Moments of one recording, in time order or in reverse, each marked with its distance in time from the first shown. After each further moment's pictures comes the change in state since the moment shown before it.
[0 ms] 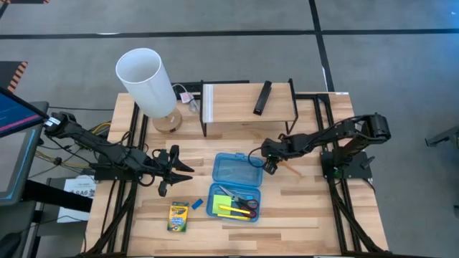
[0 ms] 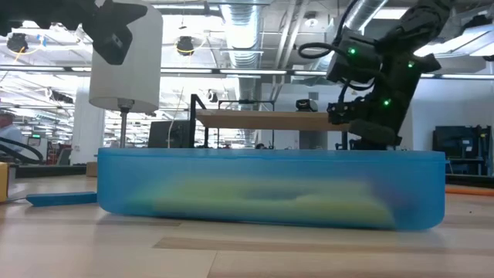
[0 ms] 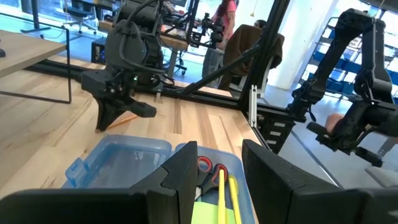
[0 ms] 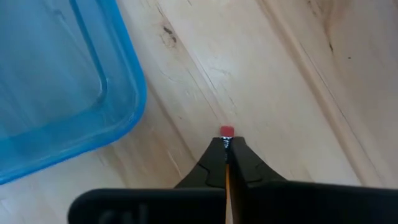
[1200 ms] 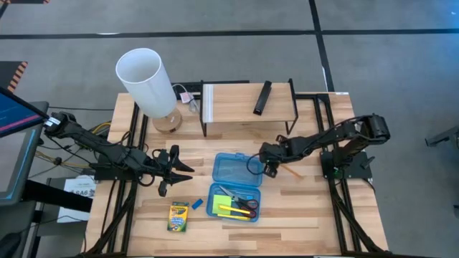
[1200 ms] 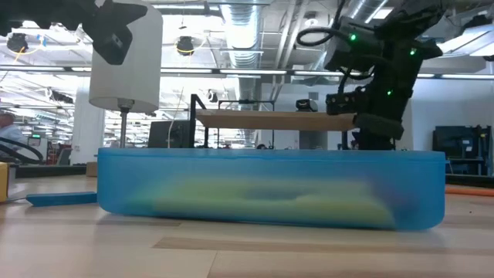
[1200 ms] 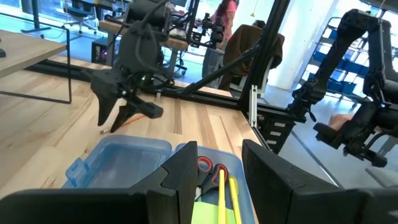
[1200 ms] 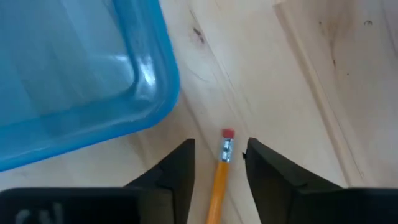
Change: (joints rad) left arm 0.000 0.000 0.000 0.000 -0.001 0.000; right arm 0.067 0.010 0.072 -0.056 0.061 -0.032
